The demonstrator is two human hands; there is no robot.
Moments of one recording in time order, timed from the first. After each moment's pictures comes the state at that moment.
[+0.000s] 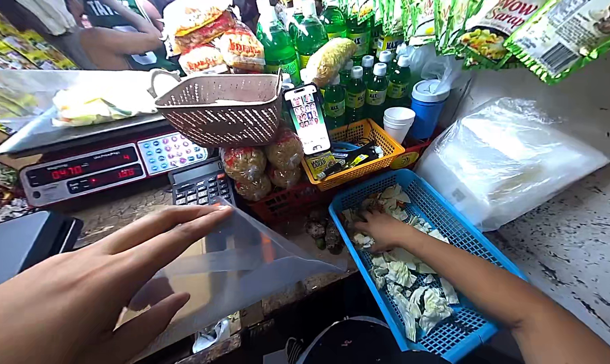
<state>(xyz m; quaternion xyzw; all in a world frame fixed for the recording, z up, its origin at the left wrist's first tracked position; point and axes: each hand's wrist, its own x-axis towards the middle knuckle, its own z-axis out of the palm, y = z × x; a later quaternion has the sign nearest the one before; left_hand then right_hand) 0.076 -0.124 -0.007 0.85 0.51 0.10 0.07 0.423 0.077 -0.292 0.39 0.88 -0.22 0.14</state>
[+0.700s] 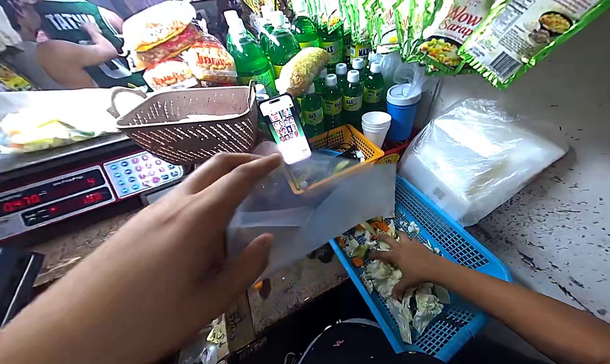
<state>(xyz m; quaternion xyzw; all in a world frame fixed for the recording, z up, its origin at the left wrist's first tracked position) 0.150 -0.065 -0.010 0.86 0.46 0.21 -0.02 0.494 0.005 -0.283 0.46 0.83 -0.25 0.19</state>
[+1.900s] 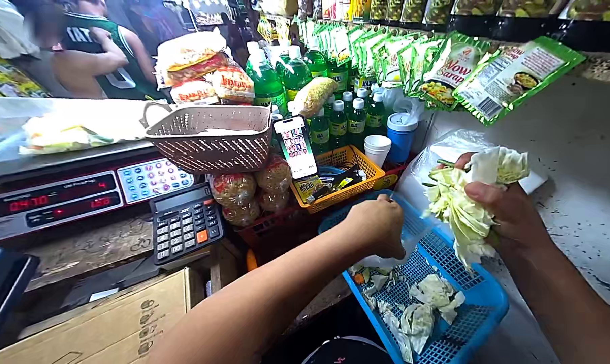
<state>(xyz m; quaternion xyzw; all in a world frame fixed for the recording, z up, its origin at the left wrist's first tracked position) 0.319 0.016 -0.066 0.88 0.43 -0.10 0.19 0.519 -0.010 -0.089 0.35 0.59 -0.38 -0.62</state>
